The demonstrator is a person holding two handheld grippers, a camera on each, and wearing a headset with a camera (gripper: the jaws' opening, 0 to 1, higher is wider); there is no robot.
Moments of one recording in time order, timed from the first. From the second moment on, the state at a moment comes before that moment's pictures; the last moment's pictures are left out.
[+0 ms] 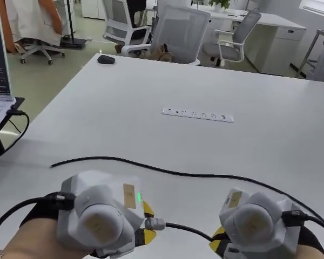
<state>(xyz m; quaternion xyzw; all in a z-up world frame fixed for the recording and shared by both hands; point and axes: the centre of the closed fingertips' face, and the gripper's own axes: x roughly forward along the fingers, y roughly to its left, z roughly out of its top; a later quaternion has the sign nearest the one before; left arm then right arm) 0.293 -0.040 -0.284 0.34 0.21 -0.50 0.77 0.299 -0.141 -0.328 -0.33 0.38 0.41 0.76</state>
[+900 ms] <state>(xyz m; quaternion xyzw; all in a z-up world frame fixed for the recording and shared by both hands) 0.308 -0.014 -0.308 0.37 0.27 -0.46 0.76 0.600 -0.139 -0.285 -0.22 0.33 0.35 0.85</state>
